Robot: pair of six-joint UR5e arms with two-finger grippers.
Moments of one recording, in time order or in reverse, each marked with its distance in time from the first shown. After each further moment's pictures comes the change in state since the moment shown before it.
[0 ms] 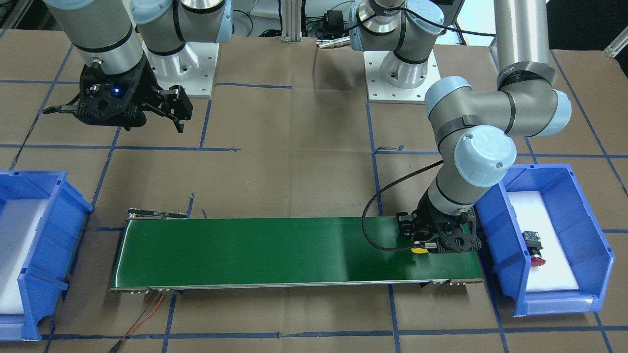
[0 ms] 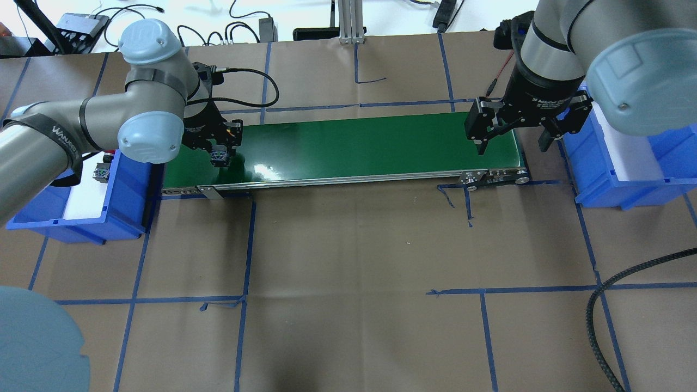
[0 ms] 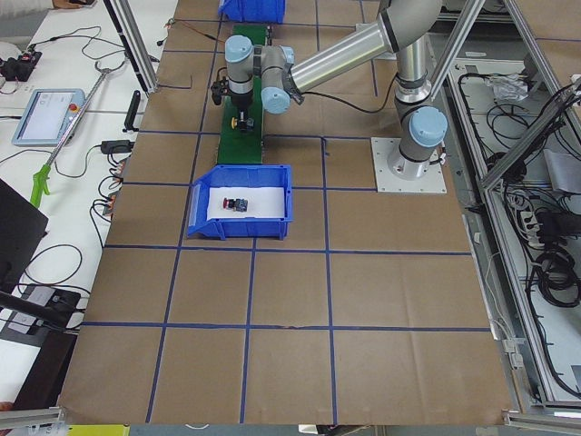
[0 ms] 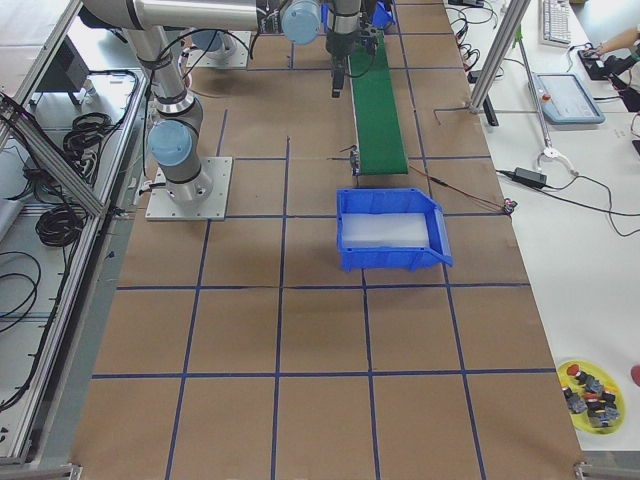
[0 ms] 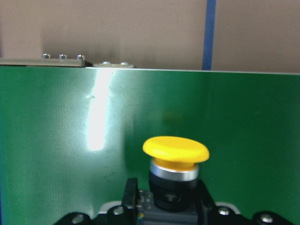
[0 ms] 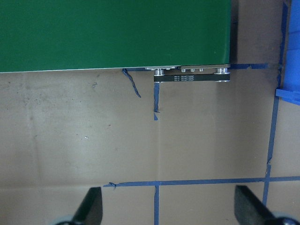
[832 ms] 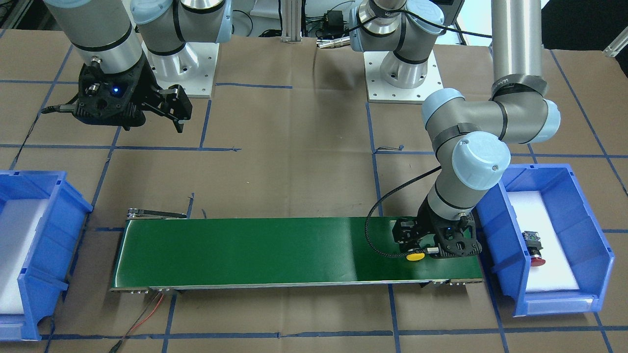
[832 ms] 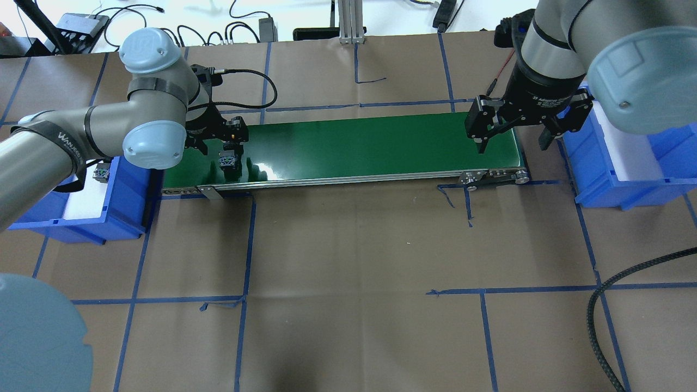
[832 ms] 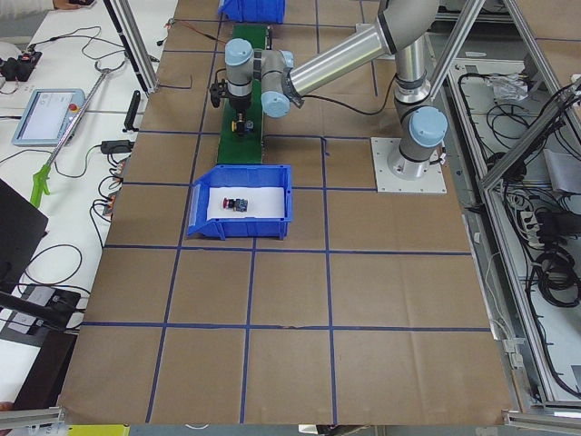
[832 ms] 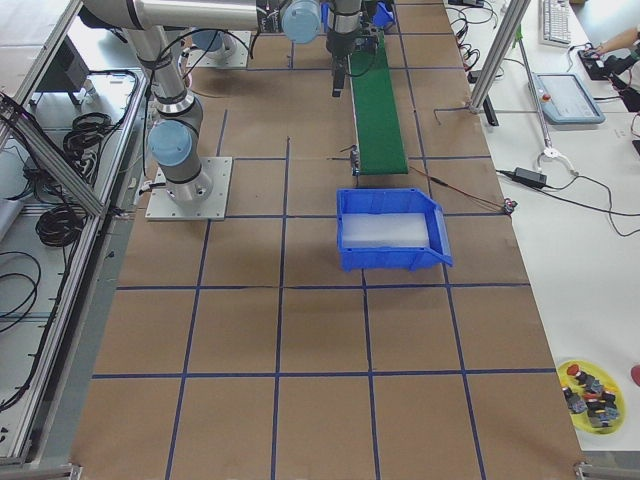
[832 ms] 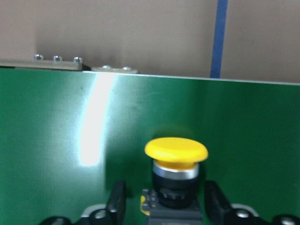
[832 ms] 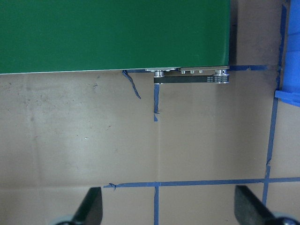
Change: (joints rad) left arm 0.004 0.000 0.024 0.019 -0.005 -0.009; right arm 0.000 0.000 -0.005 0.000 0.000 -0.001
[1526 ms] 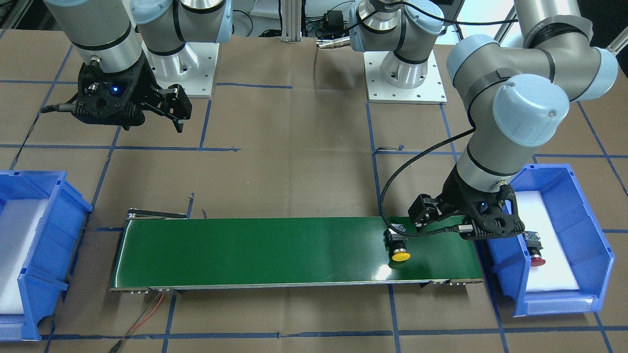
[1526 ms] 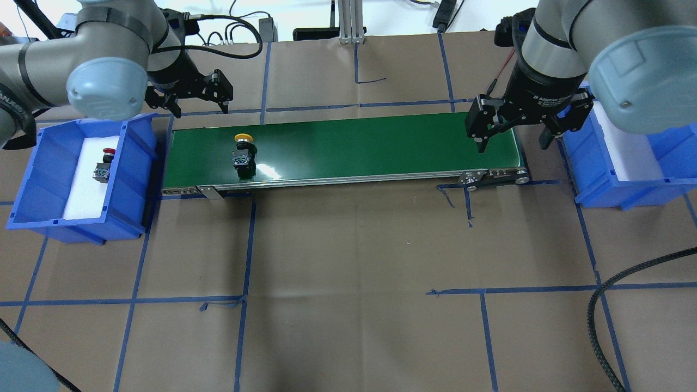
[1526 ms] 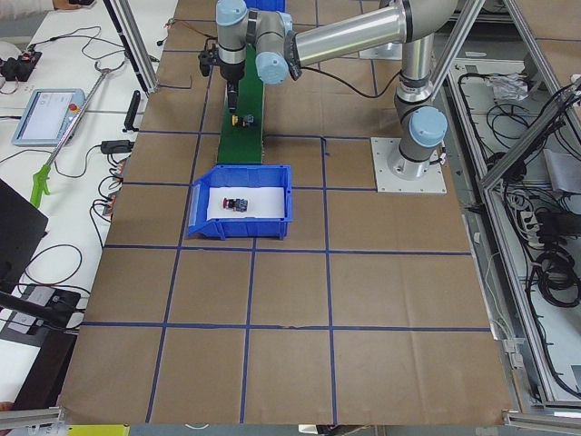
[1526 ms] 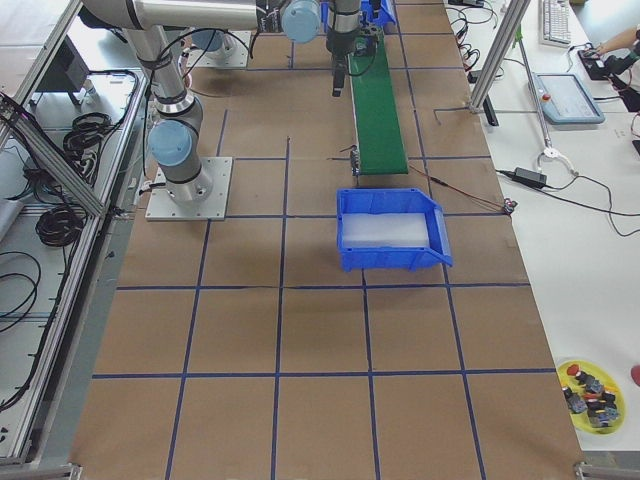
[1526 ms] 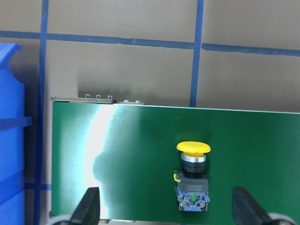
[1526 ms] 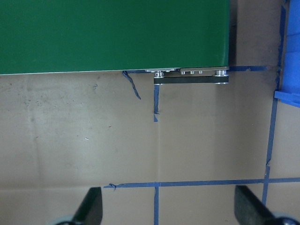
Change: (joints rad) left arm 0.000 0.099 0.189 -0.275 0.004 0.012; right arm 0.000 -0.001 -0.002 0.000 0.000 0.000
